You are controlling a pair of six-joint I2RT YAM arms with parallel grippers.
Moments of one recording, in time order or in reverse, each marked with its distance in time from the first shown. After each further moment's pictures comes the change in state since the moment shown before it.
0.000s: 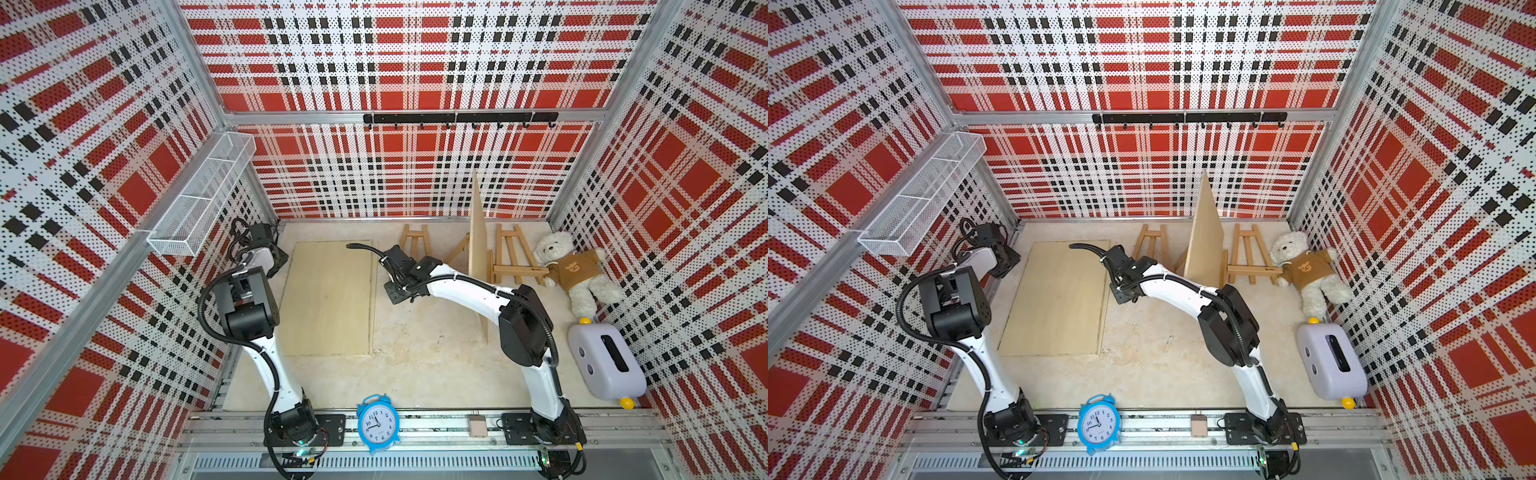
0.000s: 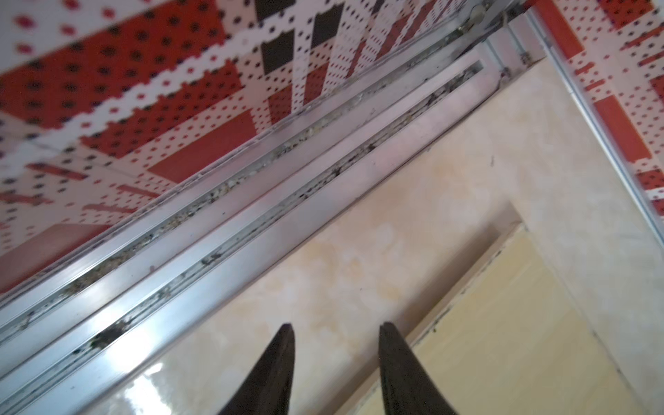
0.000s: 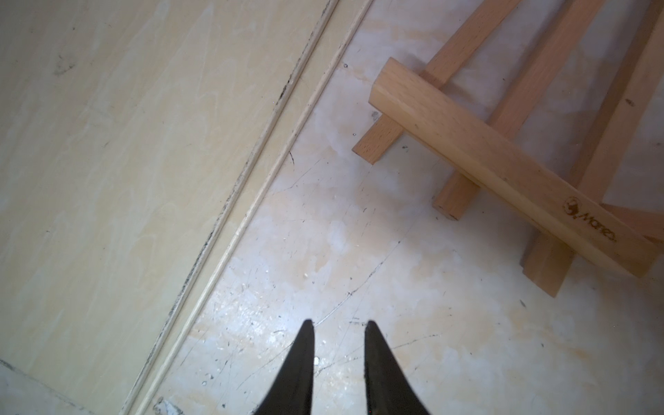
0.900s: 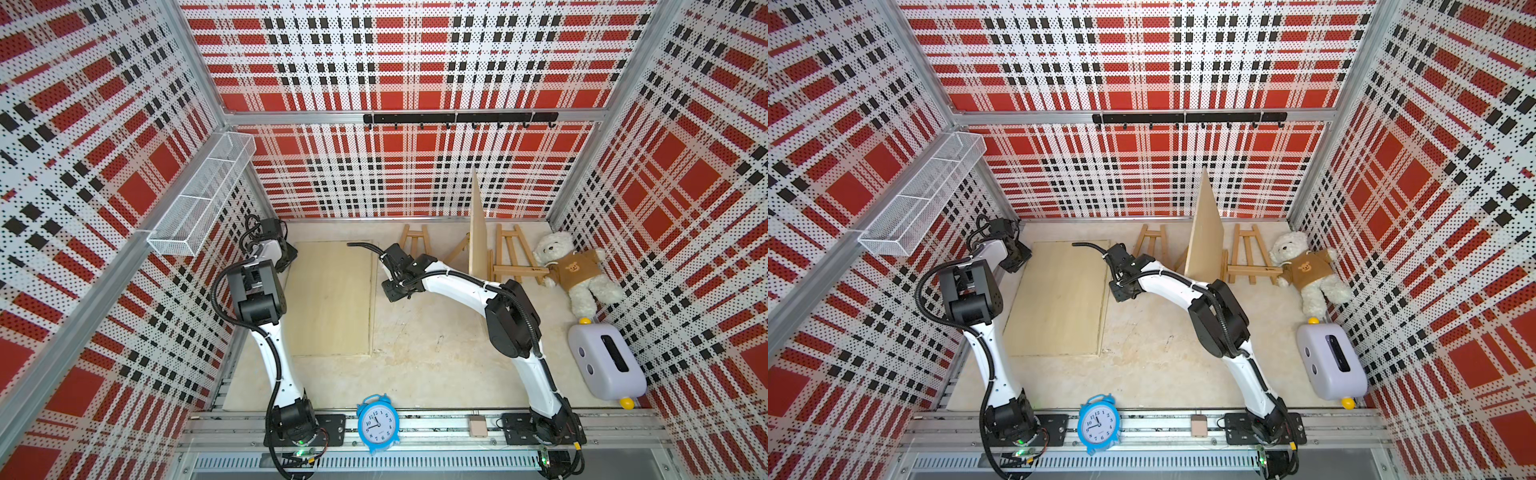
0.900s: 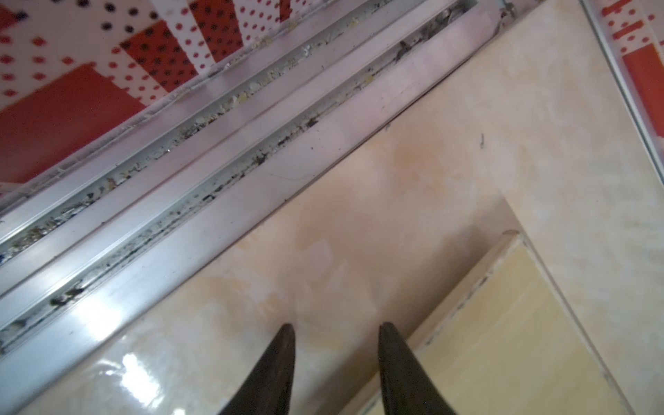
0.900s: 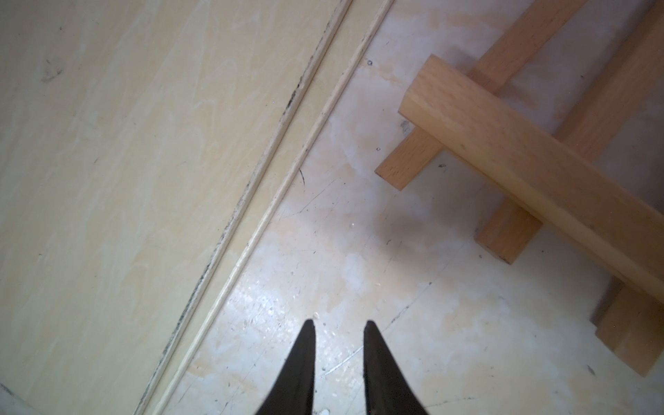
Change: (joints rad) left arm -0.021 0.203 0.233 -0.122 0.075 -0.022; right arm -0.031 0.106 0.074 0.021 -0.103 -0.011
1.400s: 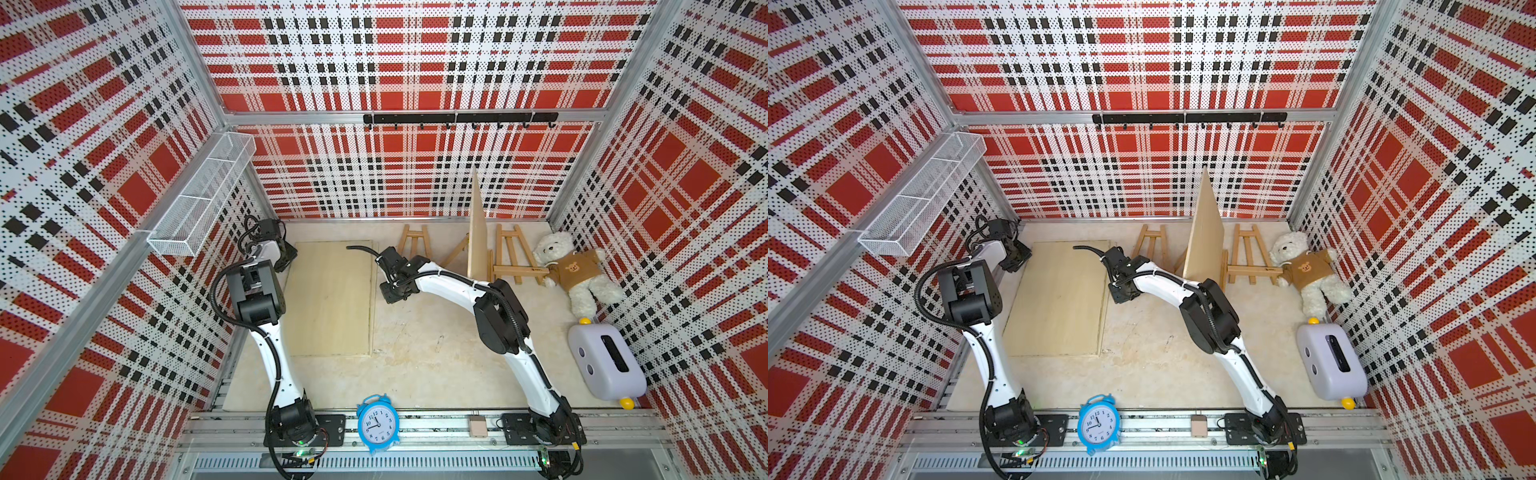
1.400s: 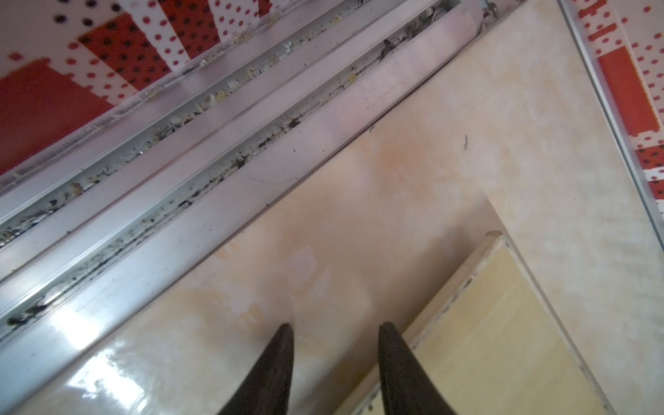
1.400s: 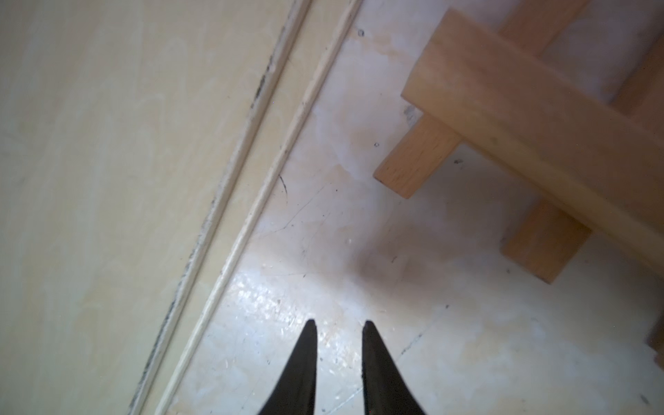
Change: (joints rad) left arm 0.001 0.004 0.001 0.024 0.055 0.000; right arm 0.000 0.118 0.088 -0.041 0.001 0.062
